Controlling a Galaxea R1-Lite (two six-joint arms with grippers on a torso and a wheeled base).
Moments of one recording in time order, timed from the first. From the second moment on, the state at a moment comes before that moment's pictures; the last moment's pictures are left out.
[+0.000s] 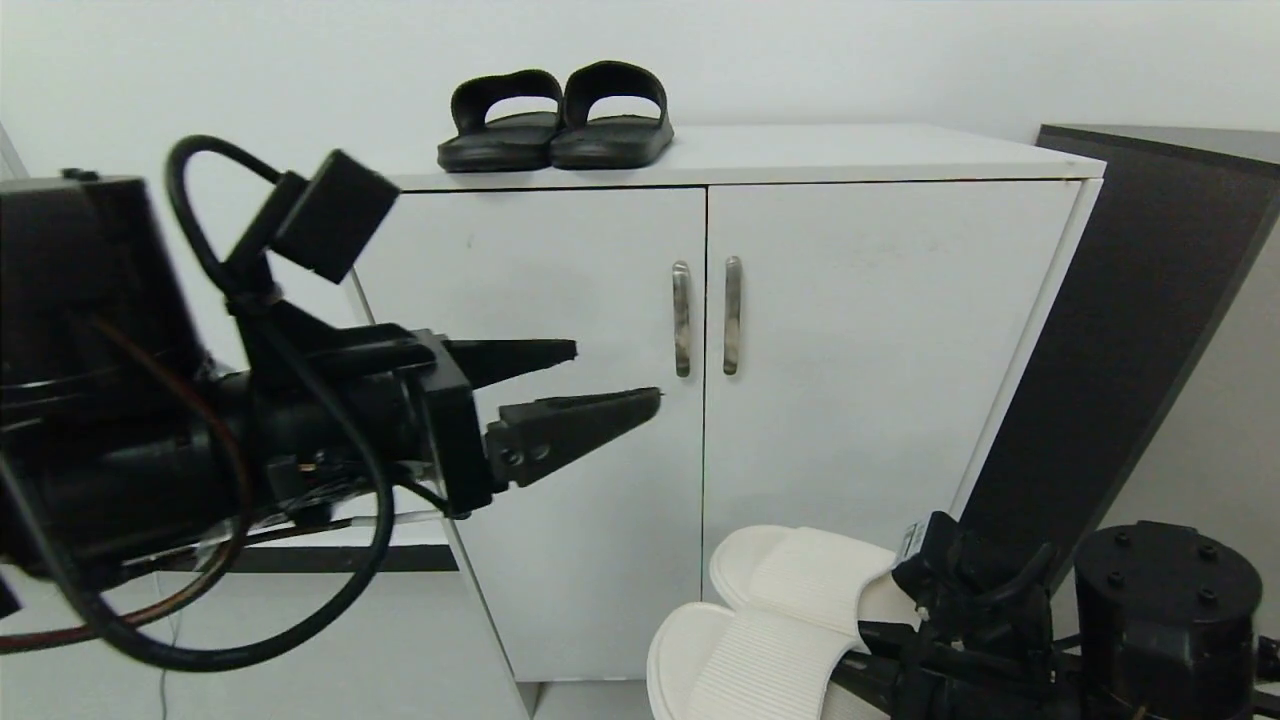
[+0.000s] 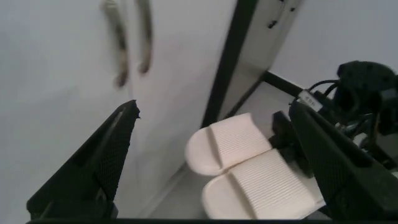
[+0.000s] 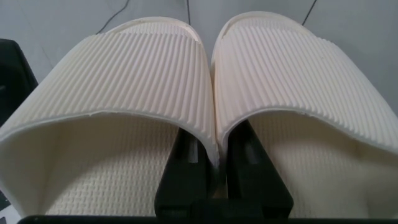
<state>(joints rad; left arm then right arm) -0.58 1.36 -0.82 -0.49 -0.41 -0.08 0.84 1.60 -0.35 -0.92 0.11 -0.03</state>
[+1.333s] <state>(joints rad) -0.66 1.74 -1.21 -0.49 -0.40 -0.24 0.84 1.65 -0.34 -0.94 0.11 -0.03</state>
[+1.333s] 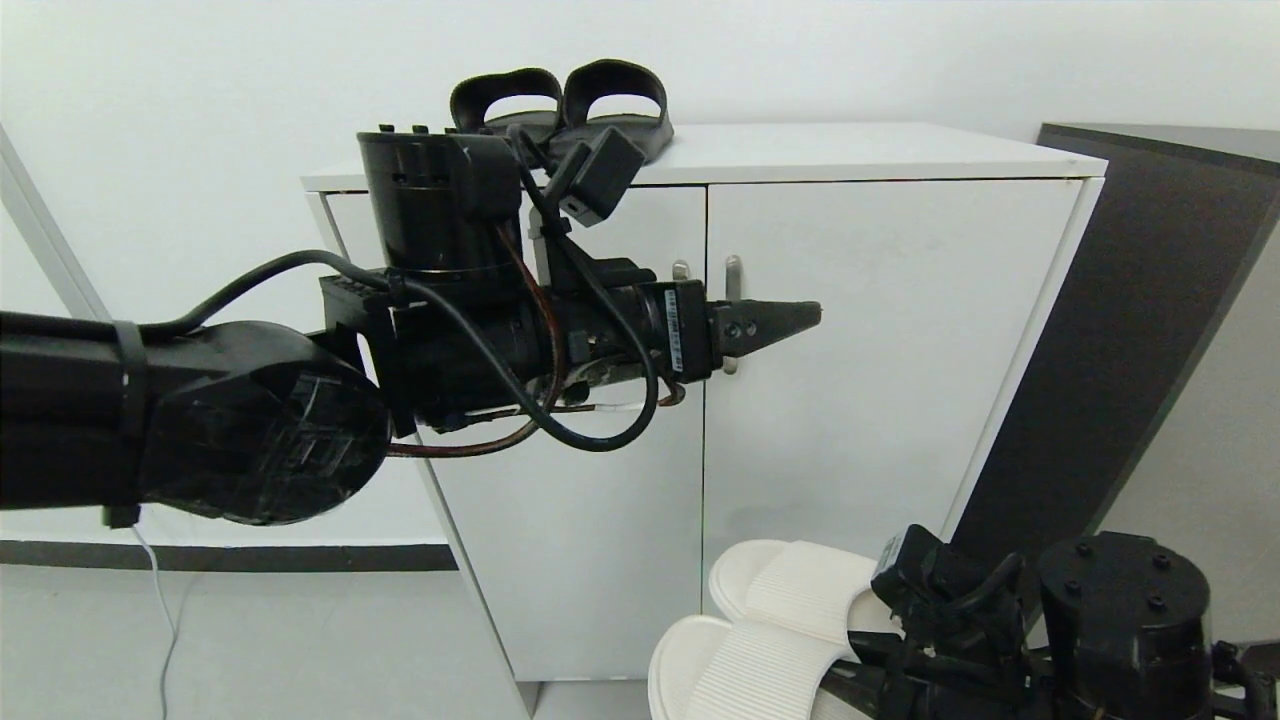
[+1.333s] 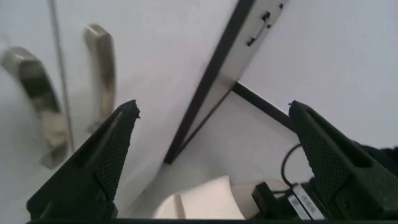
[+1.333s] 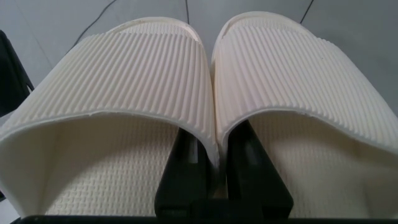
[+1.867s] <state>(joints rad) -0.62 1.86 -1.33 -0.48 -0.33 -0.24 0.84 1.66 -0.34 -0.94 0.11 -0.03</state>
